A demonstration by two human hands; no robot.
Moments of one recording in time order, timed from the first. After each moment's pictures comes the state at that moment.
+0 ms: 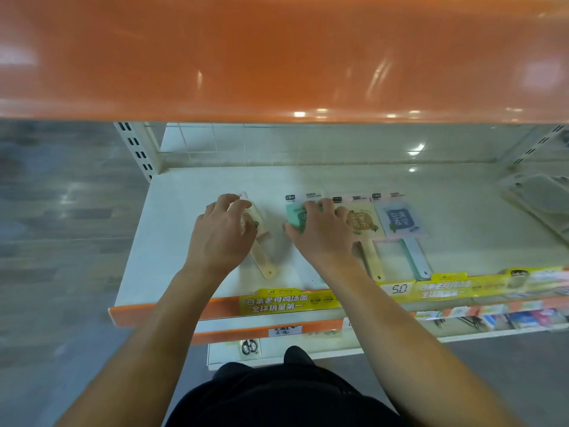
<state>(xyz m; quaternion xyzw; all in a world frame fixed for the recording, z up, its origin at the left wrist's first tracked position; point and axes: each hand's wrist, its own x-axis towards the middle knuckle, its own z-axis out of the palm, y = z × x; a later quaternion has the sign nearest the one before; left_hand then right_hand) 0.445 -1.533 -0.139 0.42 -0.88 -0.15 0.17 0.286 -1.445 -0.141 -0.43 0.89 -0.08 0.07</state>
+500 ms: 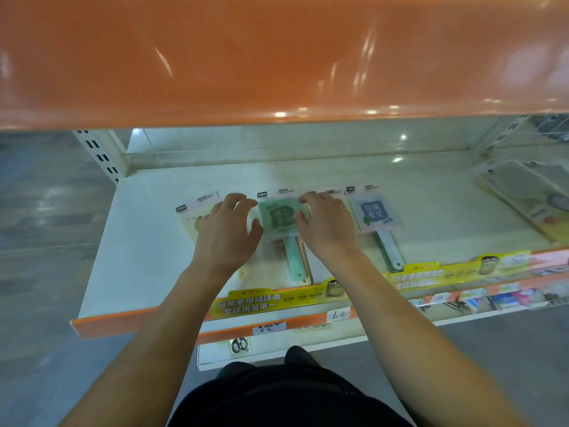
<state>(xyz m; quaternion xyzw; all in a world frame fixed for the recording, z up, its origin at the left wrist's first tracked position) 0.396 -1.512 -0.142 0.40 -0.89 -0.18 0.15 0.240 -1.416 -0.128 -0.45 0.87 -0.18 0.08</state>
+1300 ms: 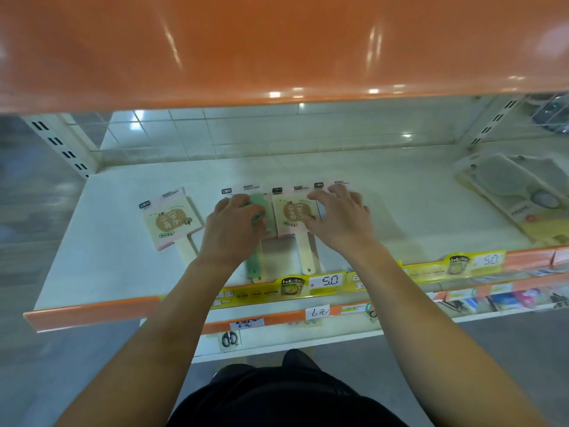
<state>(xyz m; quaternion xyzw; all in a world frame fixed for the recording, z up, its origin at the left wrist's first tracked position) 0.323 -1.469 -0.148 0.42 -0.89 -0.18 0.10 0.148 -1.362 -0.132 -0.45 0.88 -0.12 0.12</state>
